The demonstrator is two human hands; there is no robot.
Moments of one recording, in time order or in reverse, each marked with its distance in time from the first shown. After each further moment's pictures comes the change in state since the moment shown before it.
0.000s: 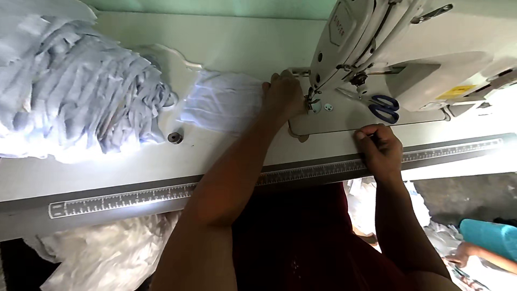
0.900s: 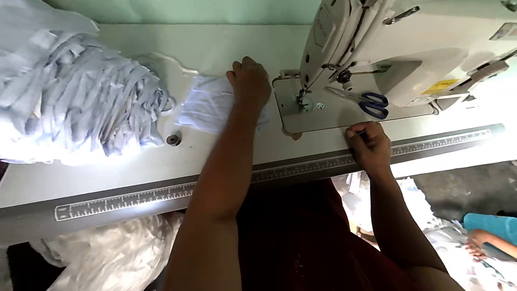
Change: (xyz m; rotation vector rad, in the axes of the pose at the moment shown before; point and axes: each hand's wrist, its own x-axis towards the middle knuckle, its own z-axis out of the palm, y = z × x) left_hand 0.006 -0.037 -0.015 0.026 0.309 -0.166; right_hand -0.004 0.000 0.001 -0.085 0.003 -0.057
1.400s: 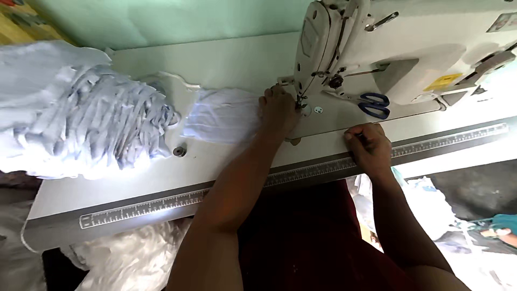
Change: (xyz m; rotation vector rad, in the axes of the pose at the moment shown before) left_hand -0.033 0.046 0.032 -0.006 -0.180 0.151; right_hand 0.000 0.001 0.002 -0.051 0.027 -0.046
